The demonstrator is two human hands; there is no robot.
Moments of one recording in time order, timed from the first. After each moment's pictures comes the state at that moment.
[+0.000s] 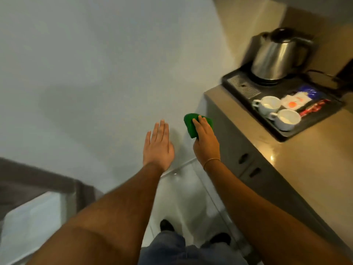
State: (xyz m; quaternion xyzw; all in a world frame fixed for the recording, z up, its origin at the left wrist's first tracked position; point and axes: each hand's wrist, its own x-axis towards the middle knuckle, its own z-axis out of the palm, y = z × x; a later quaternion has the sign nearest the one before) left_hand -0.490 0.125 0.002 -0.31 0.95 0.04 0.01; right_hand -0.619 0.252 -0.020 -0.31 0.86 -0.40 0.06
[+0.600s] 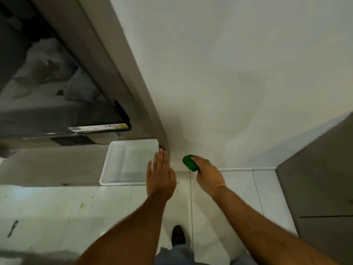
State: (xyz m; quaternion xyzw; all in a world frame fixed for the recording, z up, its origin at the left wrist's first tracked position) left_hand -0.042 -0.029 -0.081 -0.57 0.81 0.13 0.00; right_hand -0.230 0.039 -0.076 -0.53 0.76 -0.21 0.31
